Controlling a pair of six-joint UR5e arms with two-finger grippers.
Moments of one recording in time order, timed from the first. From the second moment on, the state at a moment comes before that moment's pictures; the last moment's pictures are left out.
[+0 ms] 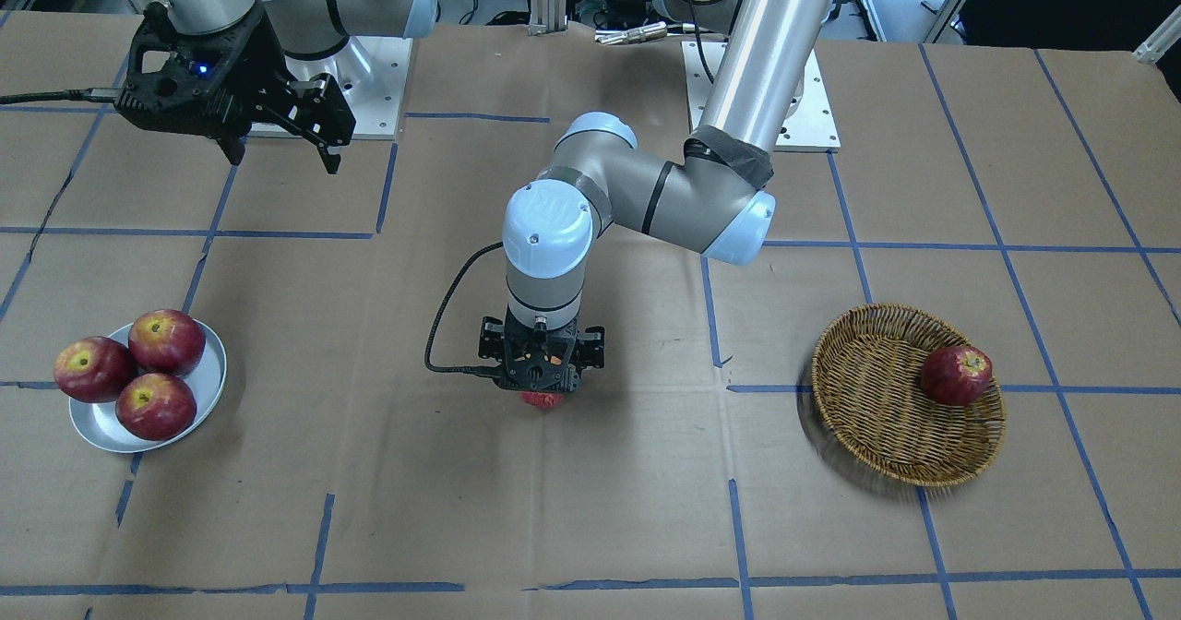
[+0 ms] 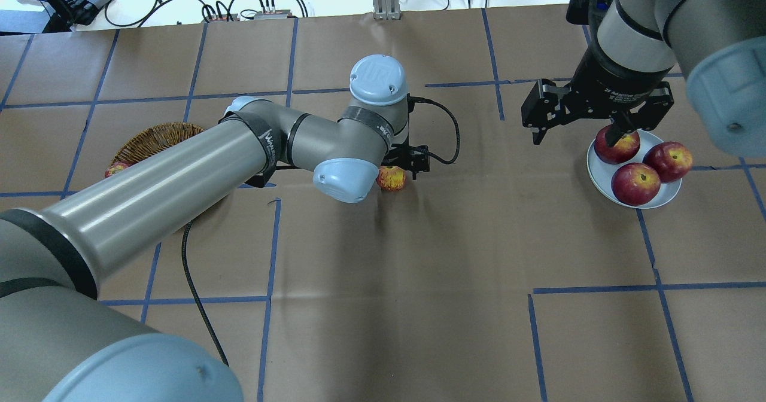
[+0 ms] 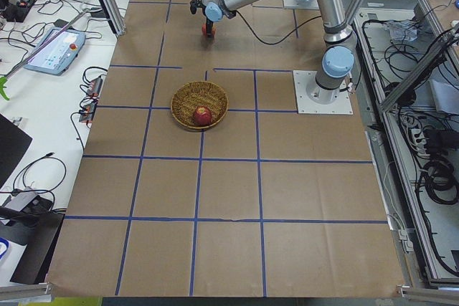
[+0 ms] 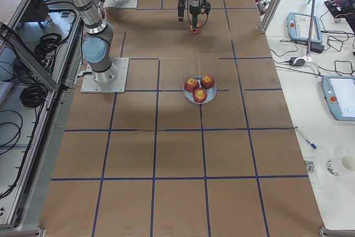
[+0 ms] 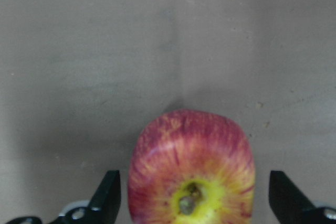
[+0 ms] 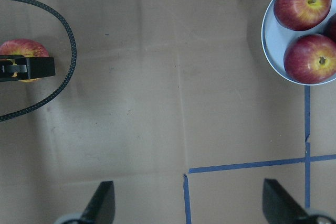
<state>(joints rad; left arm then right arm) -1.96 -2.10 -1.66 -0.90 1.56 -0.31 1.57 -1.68 1.70 -1.60 -1.57 0.09</state>
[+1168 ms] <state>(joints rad) -1.68 -1.60 -1.67 -1.43 1.57 -0.01 1.57 -1.68 1.70 -1.60 -1.57 0.09</state>
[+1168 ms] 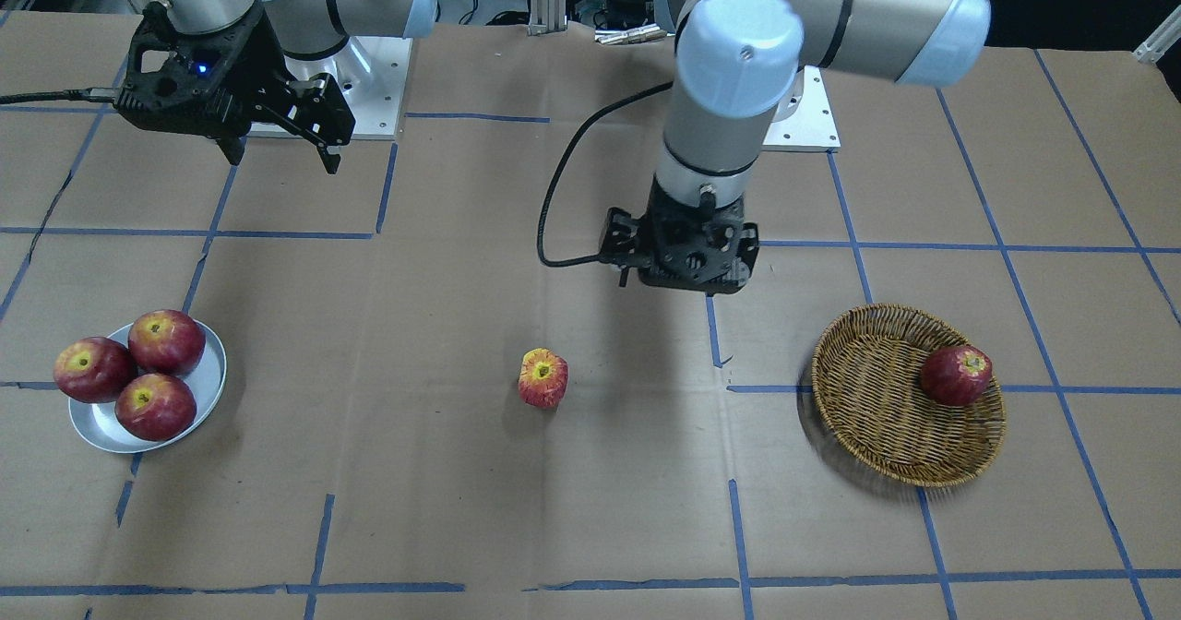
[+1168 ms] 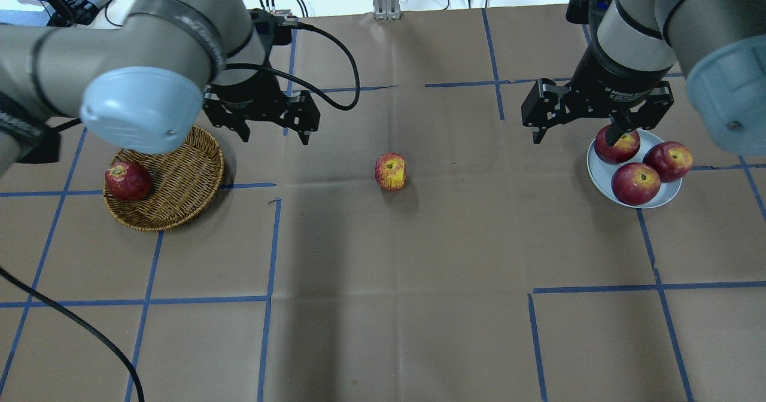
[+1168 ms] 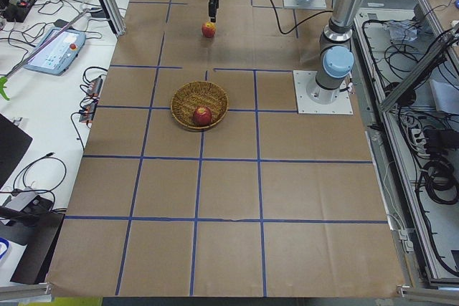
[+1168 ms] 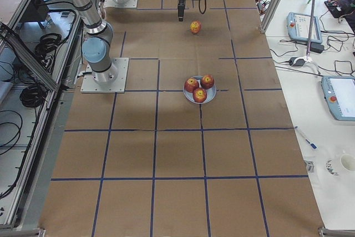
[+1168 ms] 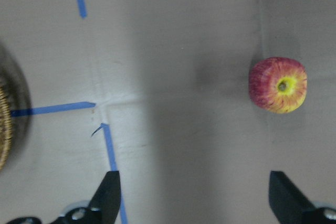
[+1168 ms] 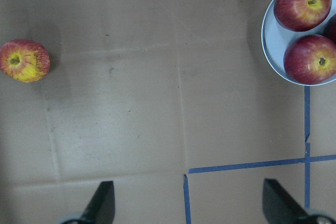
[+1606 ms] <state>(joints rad) -1.59 -1.48 -1.69 -1.50 1.50 0.04 1.57 -1.68 1.70 -1.60 -1.56 0.10</state>
